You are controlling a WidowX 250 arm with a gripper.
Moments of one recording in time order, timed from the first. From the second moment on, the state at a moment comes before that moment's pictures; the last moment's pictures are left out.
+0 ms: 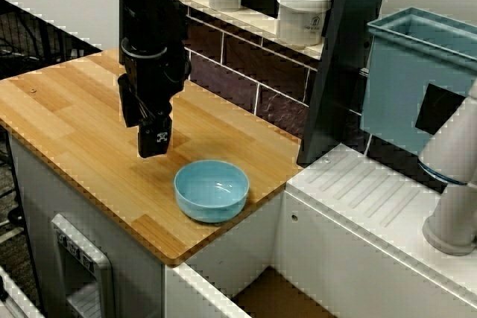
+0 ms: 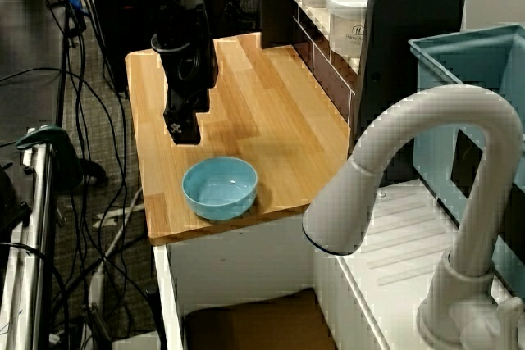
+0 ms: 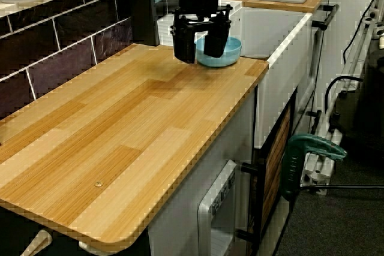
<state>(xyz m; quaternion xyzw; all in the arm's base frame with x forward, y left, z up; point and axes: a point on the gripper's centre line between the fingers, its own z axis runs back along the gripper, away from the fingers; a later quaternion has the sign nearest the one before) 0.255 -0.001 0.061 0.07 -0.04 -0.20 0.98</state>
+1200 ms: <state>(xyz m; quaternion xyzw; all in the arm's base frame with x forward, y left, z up) 0.269 -0.031 0.043 0.09 -0.02 -0.19 0.98</state>
